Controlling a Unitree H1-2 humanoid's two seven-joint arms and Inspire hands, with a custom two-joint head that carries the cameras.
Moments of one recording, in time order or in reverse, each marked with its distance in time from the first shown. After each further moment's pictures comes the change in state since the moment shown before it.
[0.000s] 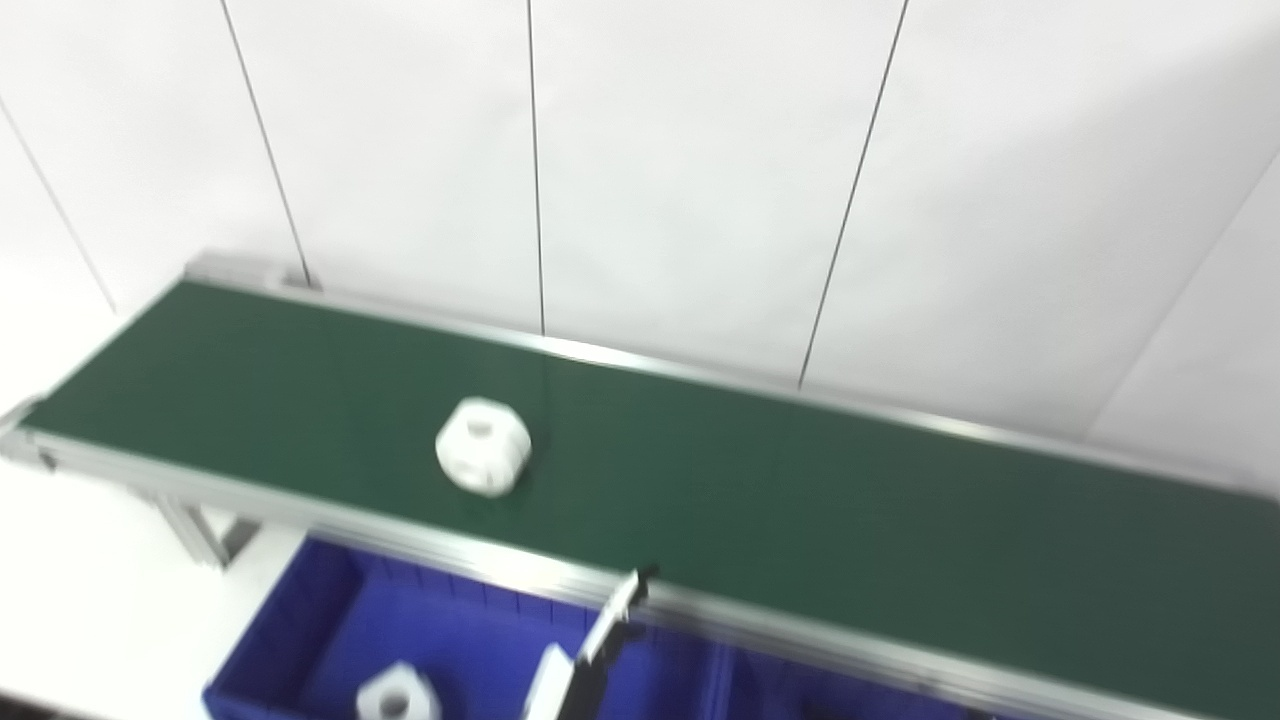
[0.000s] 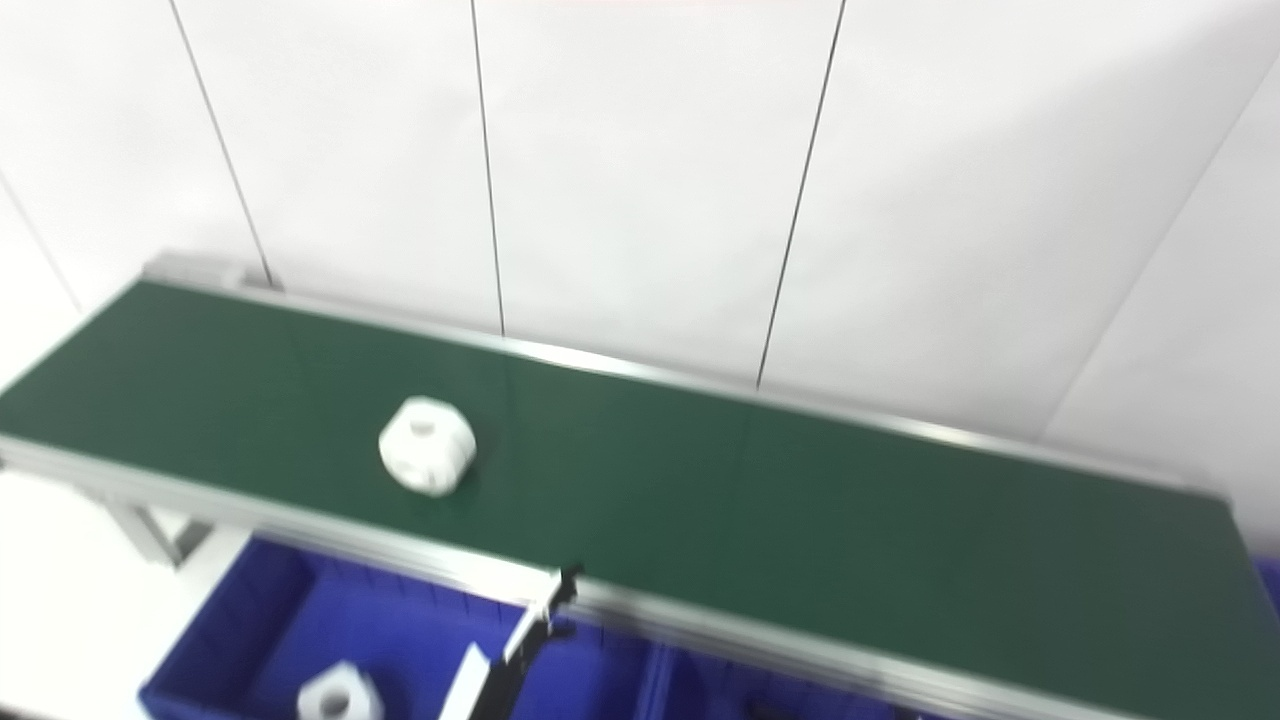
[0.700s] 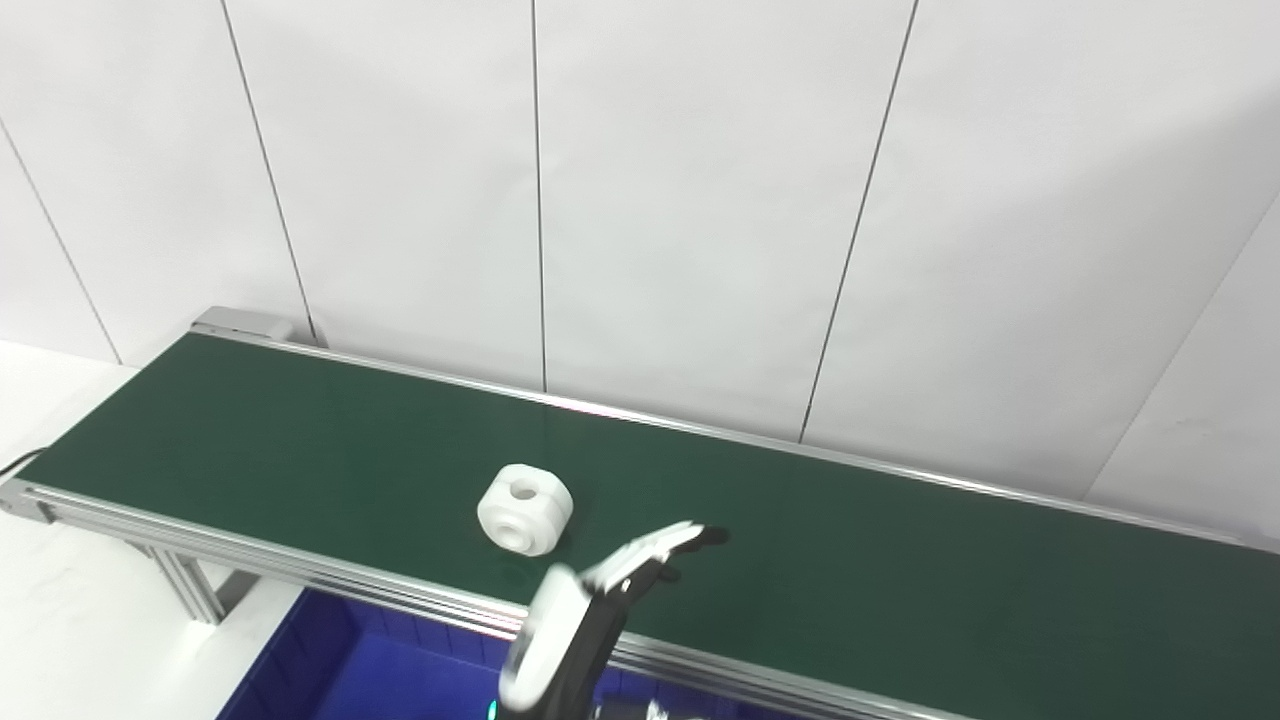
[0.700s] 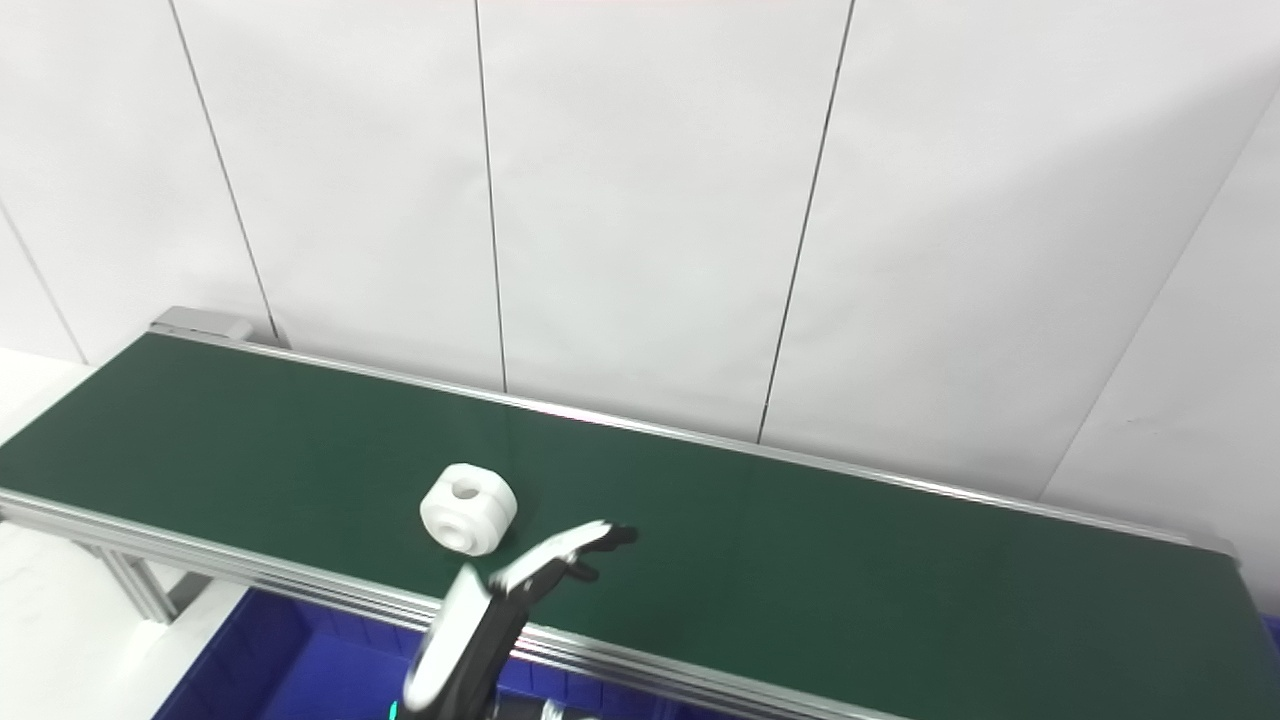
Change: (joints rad) left arm -0.158 0.138 0.111 -0.430 0.132 0.207 -0.358; right arm -0.015 -0.060 0.158 -0.060 -0.136 0.000 -0.117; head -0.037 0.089
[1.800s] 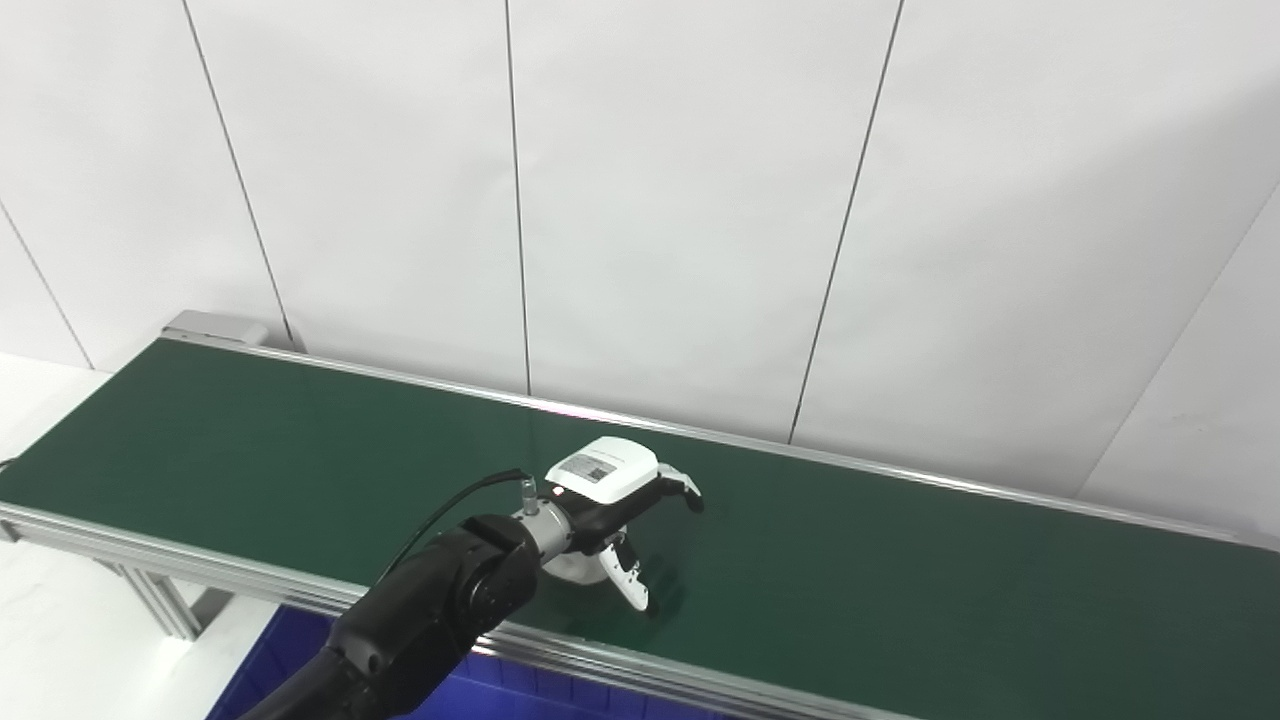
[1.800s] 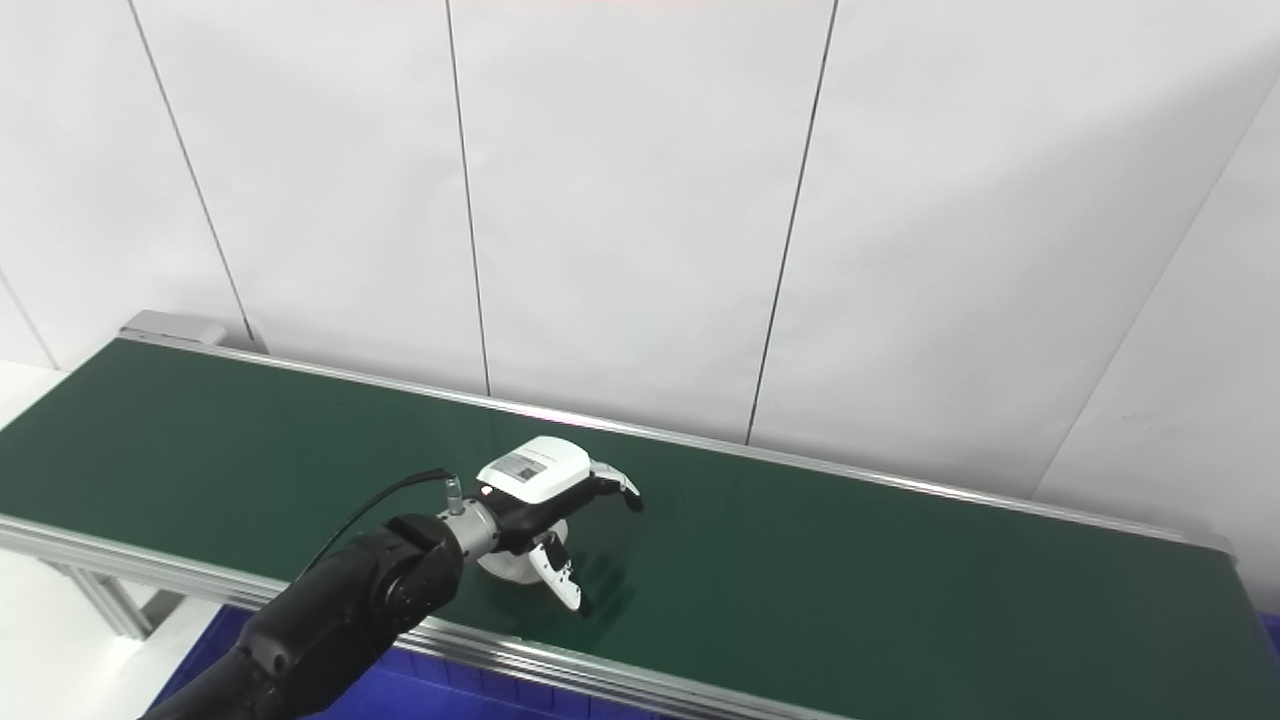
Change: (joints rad) left arm -0.551 0.261 -0.138 0.635 0.189 0.122 -0.296; right arm -0.088 -0.115 0.281 -0.001 -0.119 -0.004 -0.313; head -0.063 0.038
